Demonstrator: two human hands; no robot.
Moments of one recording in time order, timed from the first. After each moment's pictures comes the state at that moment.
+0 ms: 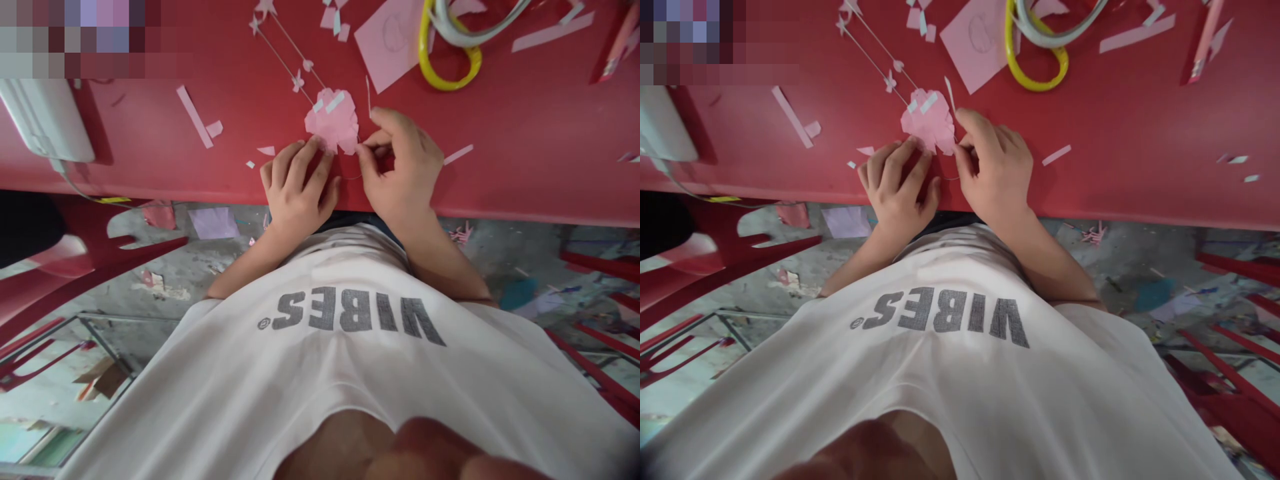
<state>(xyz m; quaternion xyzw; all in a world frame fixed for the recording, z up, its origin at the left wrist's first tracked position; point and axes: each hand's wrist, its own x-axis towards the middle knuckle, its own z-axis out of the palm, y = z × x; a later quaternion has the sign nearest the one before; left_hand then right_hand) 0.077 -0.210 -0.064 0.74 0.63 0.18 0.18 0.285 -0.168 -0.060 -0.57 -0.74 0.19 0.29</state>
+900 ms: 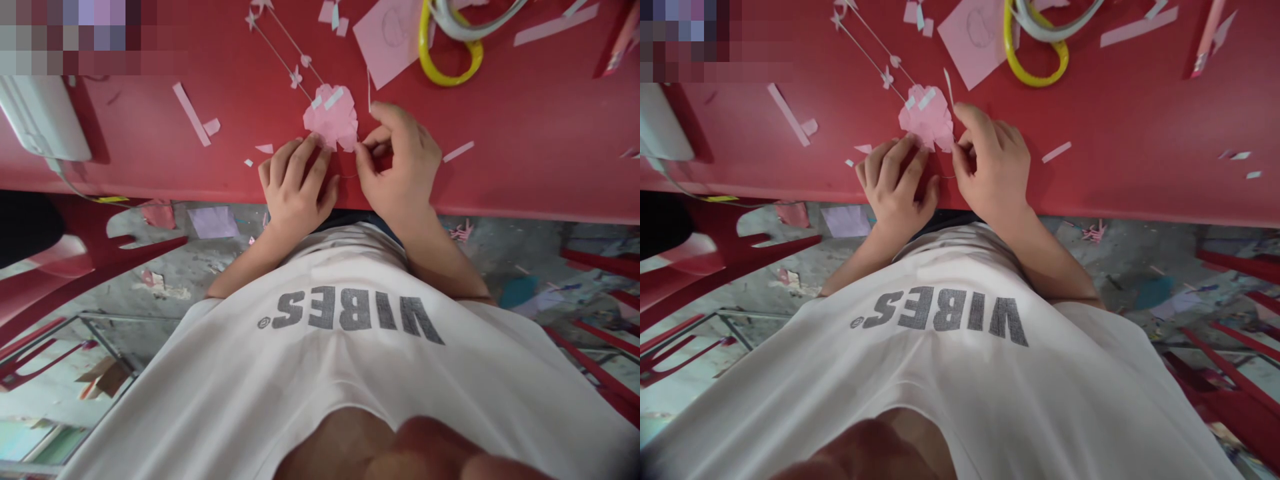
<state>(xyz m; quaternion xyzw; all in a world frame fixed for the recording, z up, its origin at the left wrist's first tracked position) 0.075 -0.211 -0.067 0.73 0.63 0.17 0.19 0.284 -0.169 -0.058 -0.58 -0.73 0.22 0.27</state>
